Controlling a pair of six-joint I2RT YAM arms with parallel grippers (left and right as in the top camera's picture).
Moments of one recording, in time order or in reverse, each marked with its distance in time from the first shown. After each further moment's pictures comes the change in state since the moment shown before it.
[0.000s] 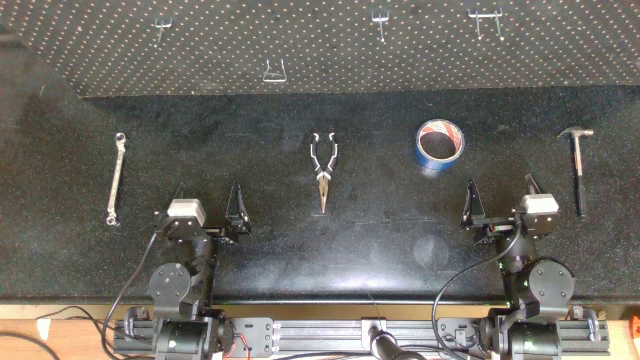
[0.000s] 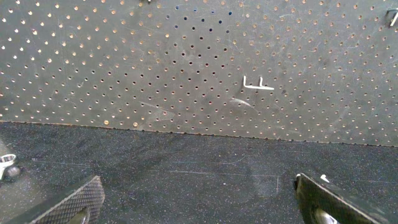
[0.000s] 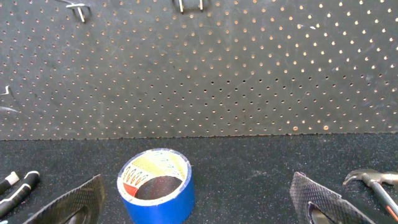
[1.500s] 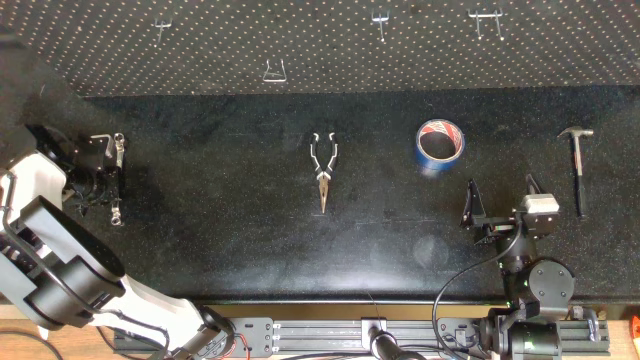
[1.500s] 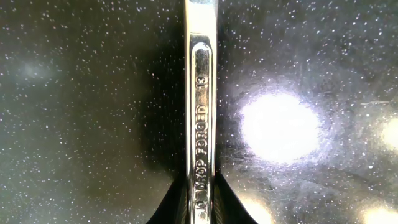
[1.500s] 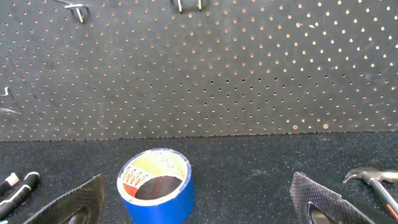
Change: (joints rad) left arm 0.765 1.883 1.213 -0.706 0.120 0.737; right arm 0.000 0.001 0.000 -0.001 0.003 0.007
